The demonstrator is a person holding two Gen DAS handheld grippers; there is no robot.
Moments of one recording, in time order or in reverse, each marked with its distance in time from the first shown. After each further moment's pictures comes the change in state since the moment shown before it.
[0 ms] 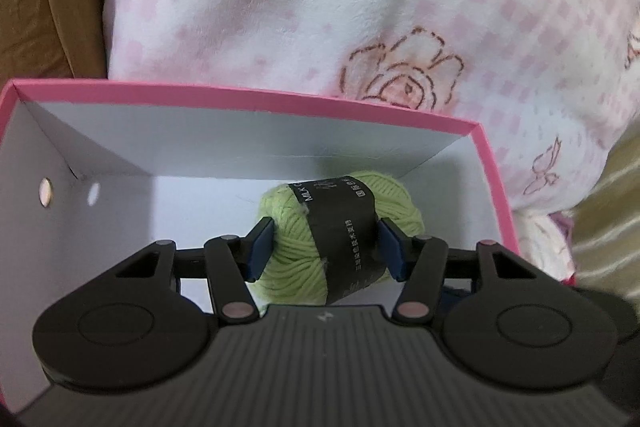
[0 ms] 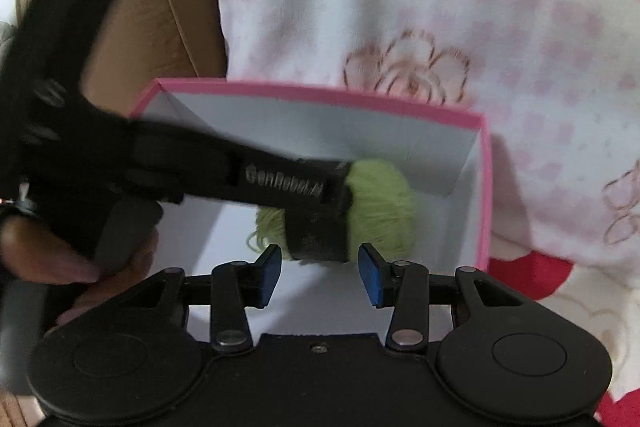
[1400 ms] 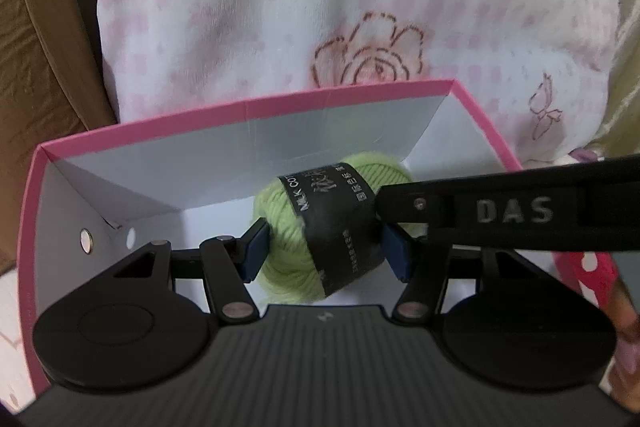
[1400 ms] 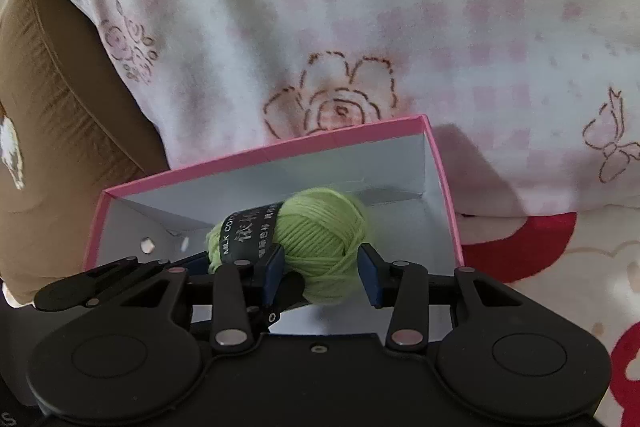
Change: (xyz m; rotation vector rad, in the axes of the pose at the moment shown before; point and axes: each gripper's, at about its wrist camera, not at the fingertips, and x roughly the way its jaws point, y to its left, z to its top) left arm -0.021 -0.024 -0.029 0.281 -0.090 0.115; right arm 0.004 -0.029 0.027 0.293 -0.010 0.020
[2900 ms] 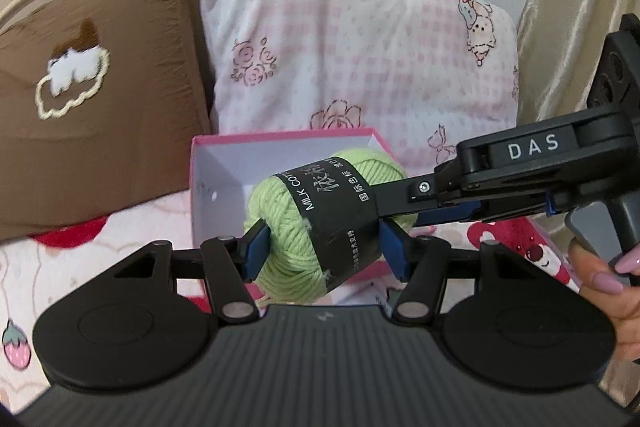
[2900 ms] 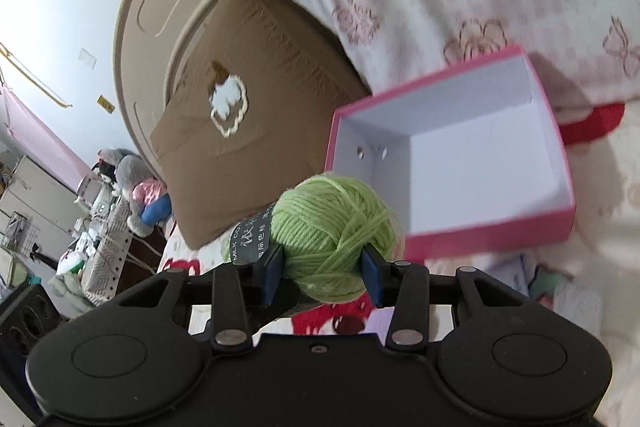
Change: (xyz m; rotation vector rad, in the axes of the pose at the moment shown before) left arm -0.262 -0.020 -0.090 -0.040 -0.237 0.008; right arm -0.182 0.046 -0.092 -0.033 0.058 0.463
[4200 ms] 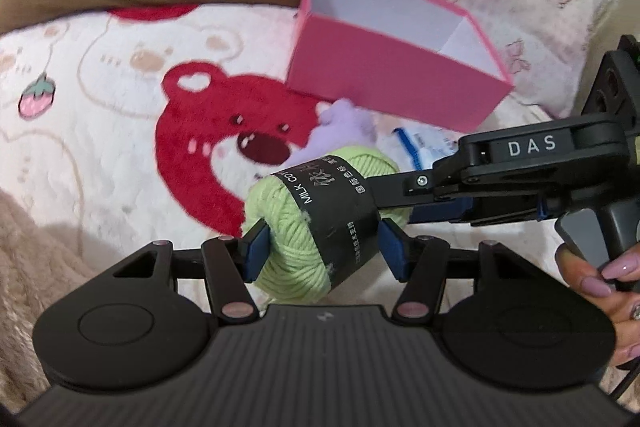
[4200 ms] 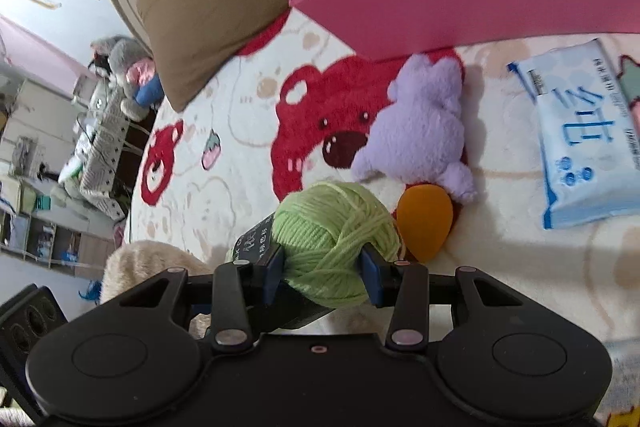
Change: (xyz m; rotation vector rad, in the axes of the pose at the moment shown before) left arm -0.038 0.037 -0.188 -0.300 0.146 0.136; right arm 0.108 -0.030 -0.141 -0.035 0.354 0.090
